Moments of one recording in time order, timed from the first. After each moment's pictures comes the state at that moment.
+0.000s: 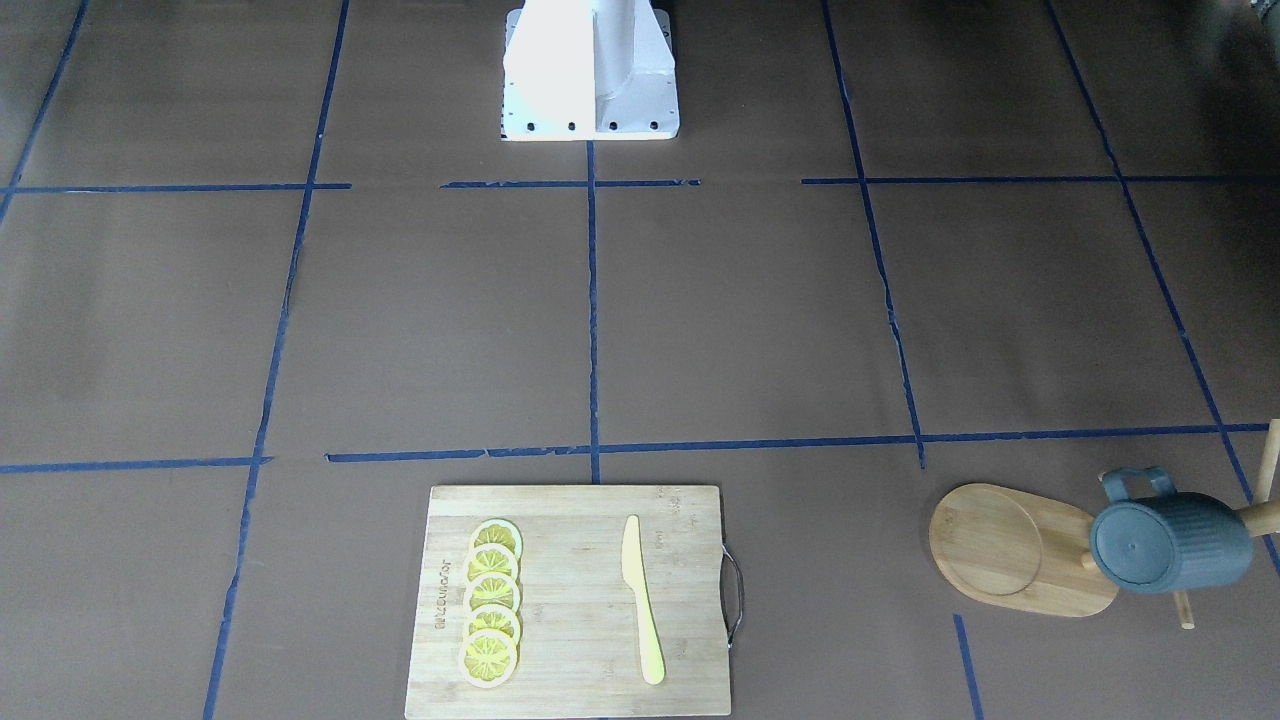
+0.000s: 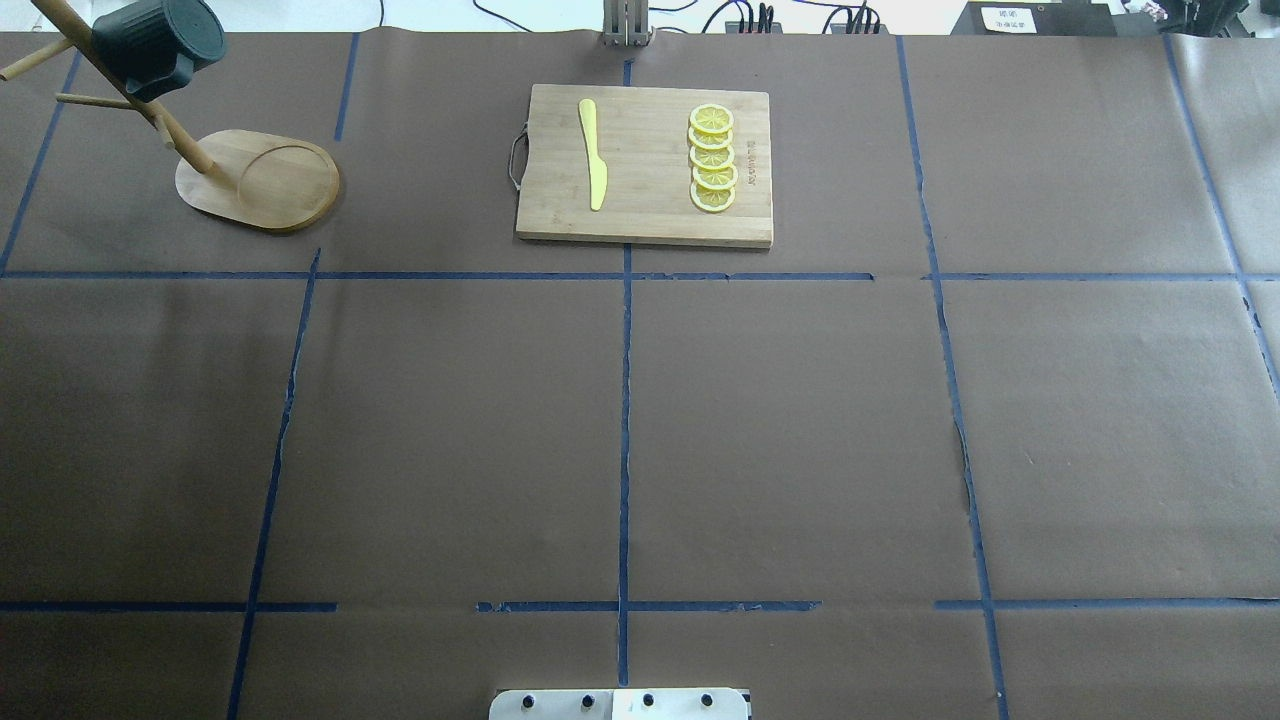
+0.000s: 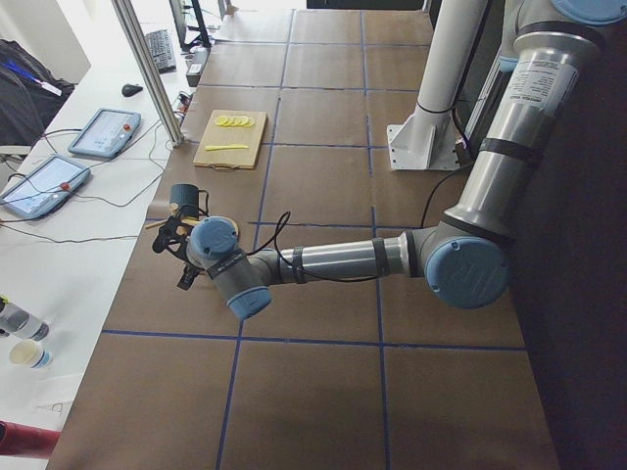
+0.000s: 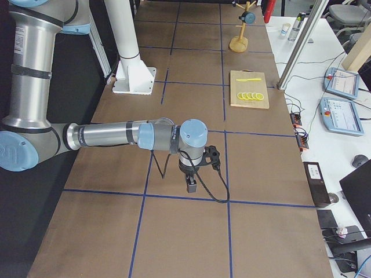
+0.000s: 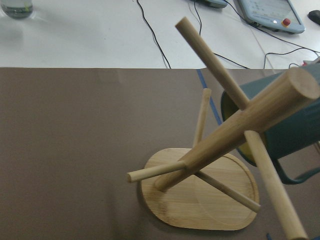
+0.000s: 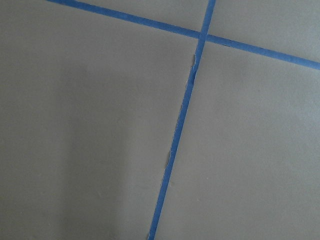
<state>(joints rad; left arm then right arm) -1.45 -1.88 -1.10 -2.64 -2.37 -0.39 1.55 -1.76 1.88 -1.73 2.32 -0.24</state>
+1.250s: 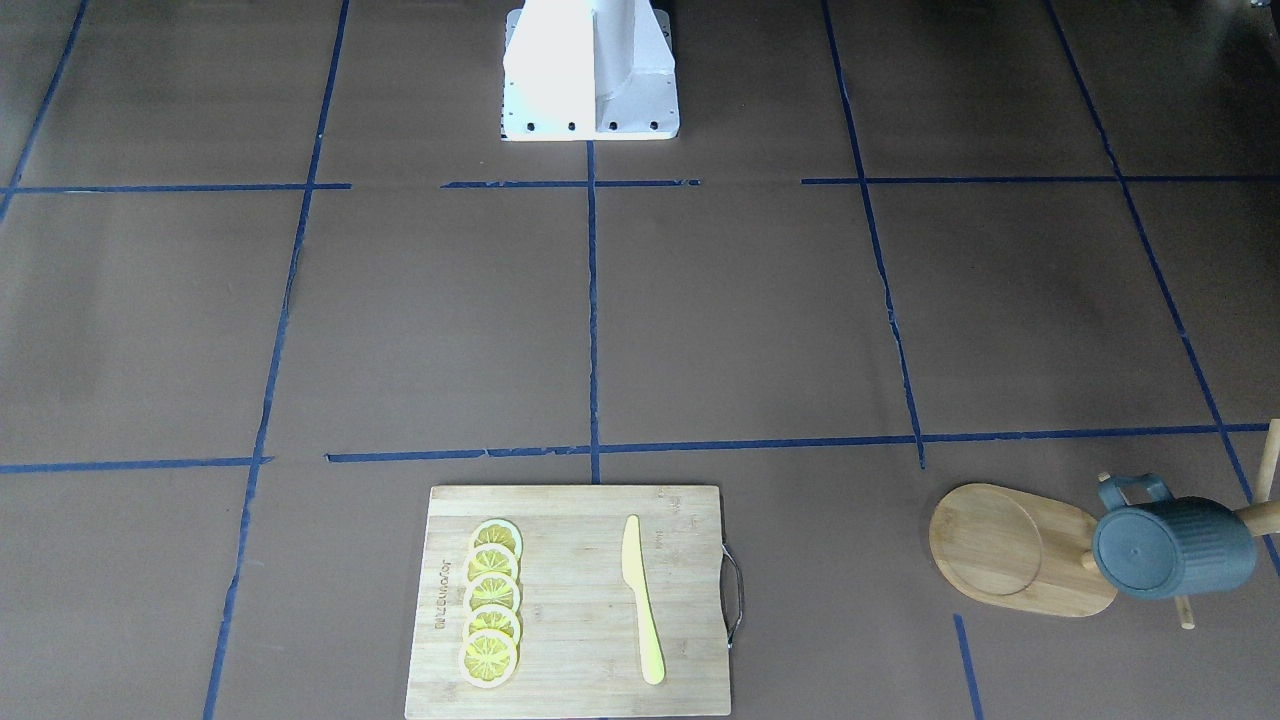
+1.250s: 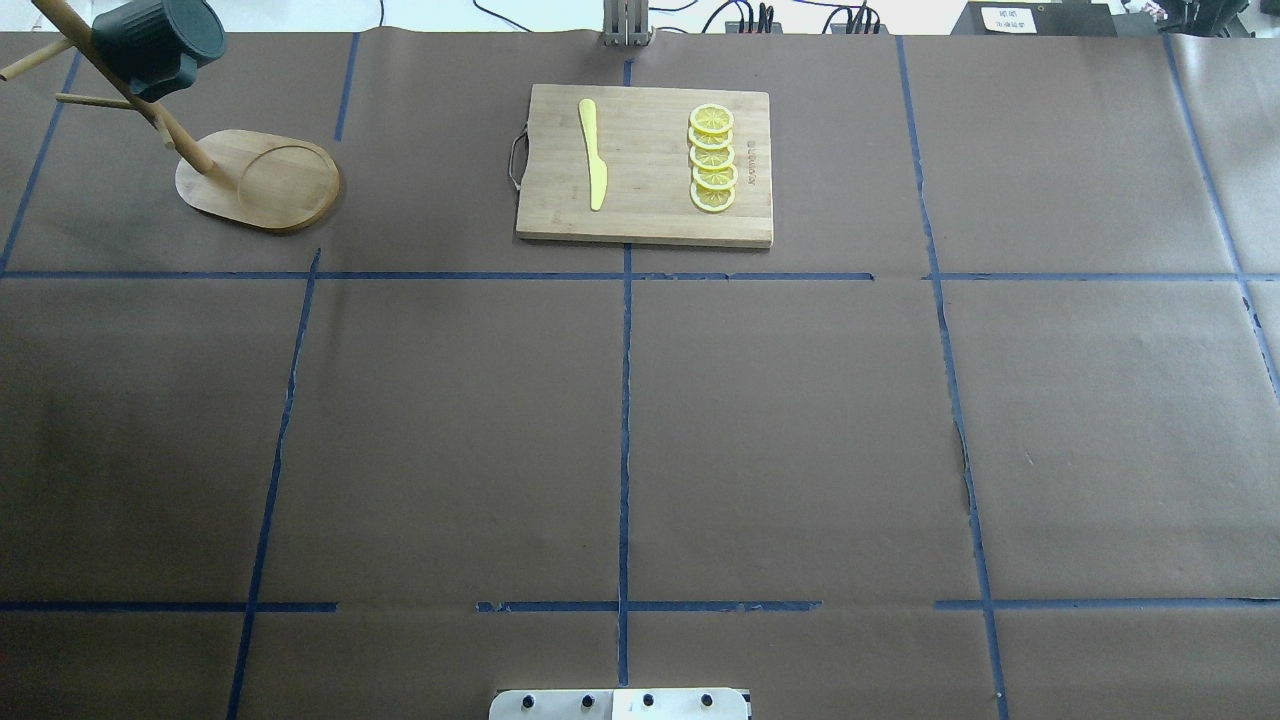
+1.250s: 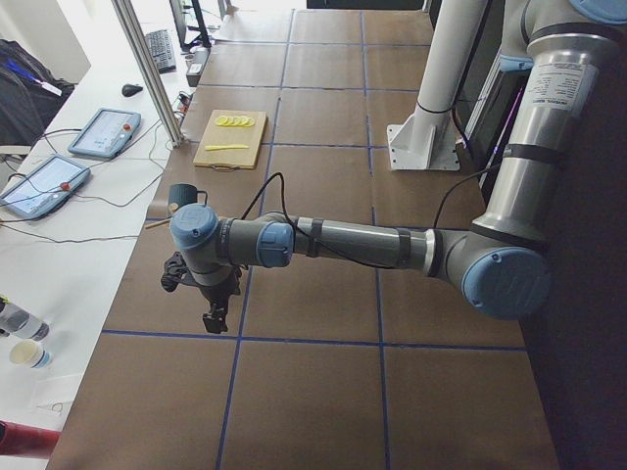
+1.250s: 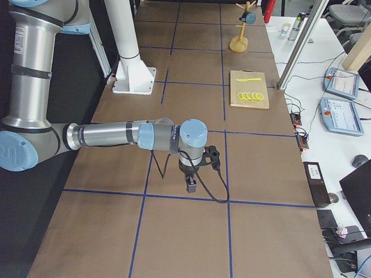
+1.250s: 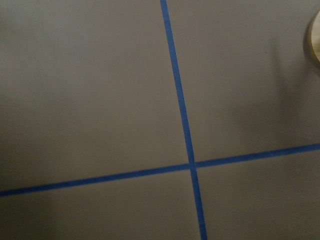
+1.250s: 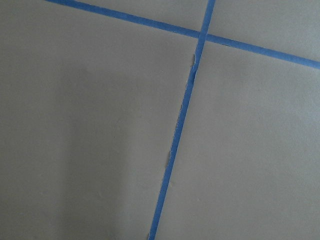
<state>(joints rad) -1.56 -1.77 -1.46 -1.46 -2.34 0.09 1.55 -1.76 1.88 -1.73 2.32 -0.24</state>
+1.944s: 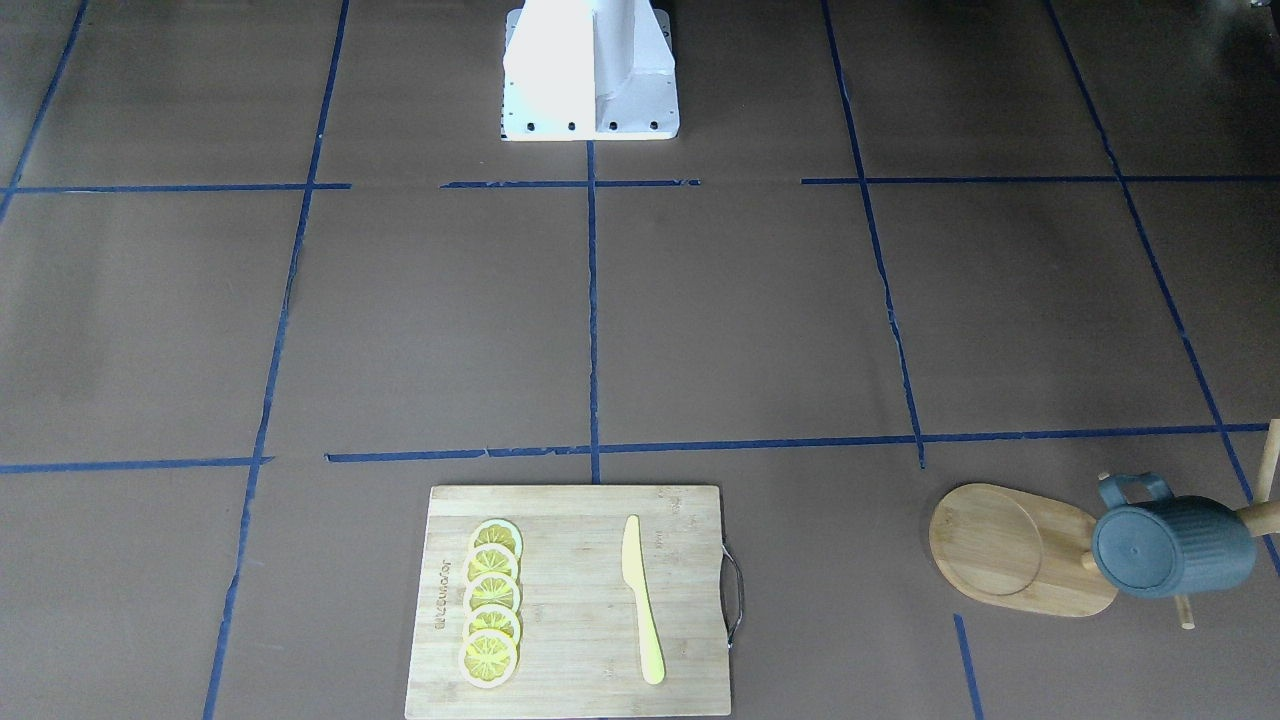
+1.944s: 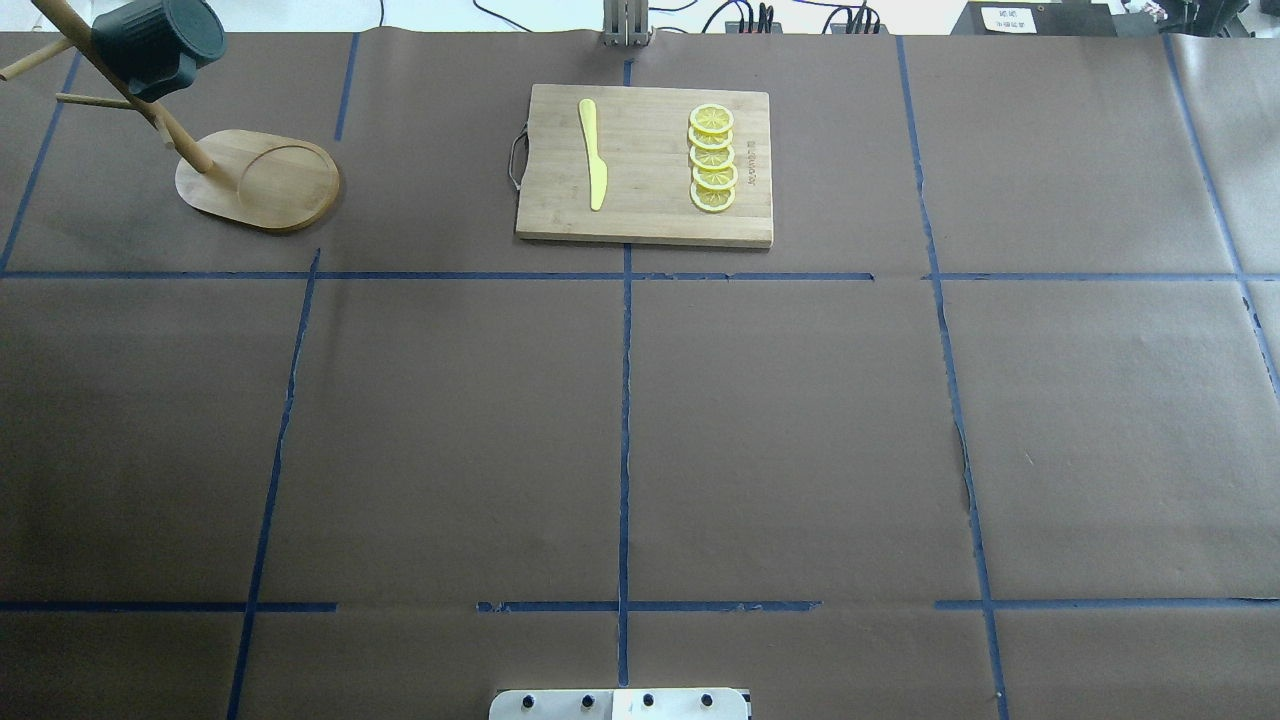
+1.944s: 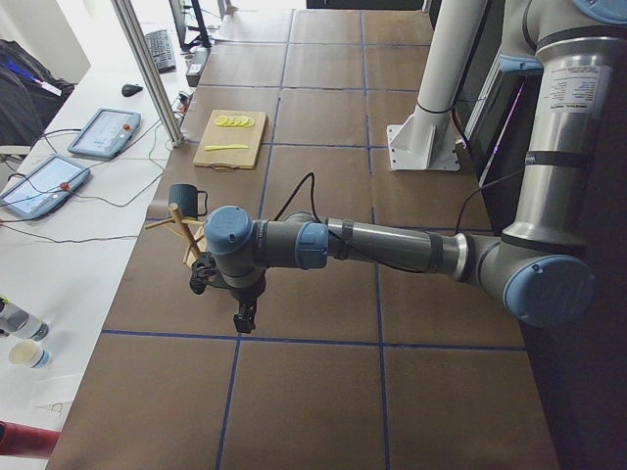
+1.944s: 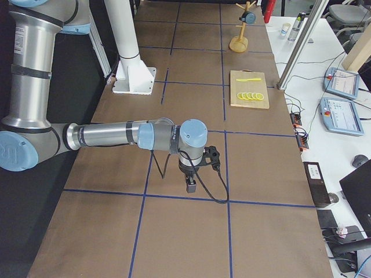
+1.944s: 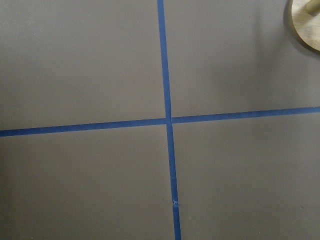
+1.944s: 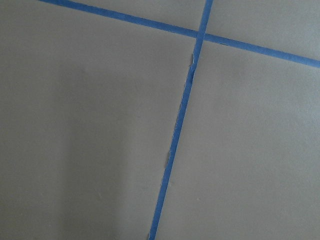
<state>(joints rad) -1.58 -1.64 -1.62 -1.46 -2.36 0.09 1.55 -1.76 1.88 -1.73 2.31 -0.23</state>
